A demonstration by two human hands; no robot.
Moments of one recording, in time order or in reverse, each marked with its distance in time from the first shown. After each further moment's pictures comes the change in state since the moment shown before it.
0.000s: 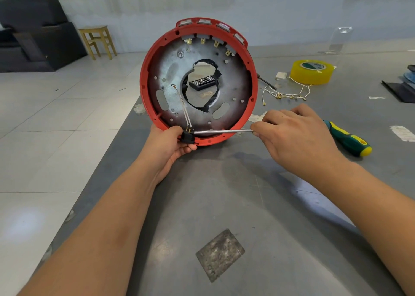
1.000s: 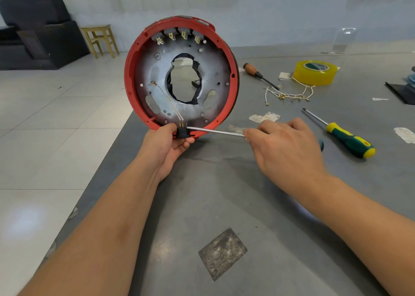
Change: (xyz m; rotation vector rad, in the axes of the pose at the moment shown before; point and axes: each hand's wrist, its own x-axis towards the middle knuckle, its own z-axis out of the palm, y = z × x) left_hand 0.003 0.003 -0.004 -0.235 0.108 -0.111; right_hand -0.006 -0.036 0.003 0.047 0.033 0.138
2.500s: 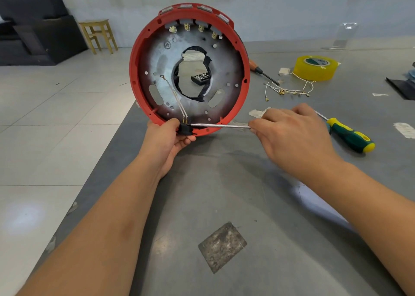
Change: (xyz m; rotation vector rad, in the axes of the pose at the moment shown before) left_hand -0.001 -0.006 0.000 0.085 -0.022 0.100; right_hand 0.008 0.017 -0.007 -0.037 -0.029 -0.081
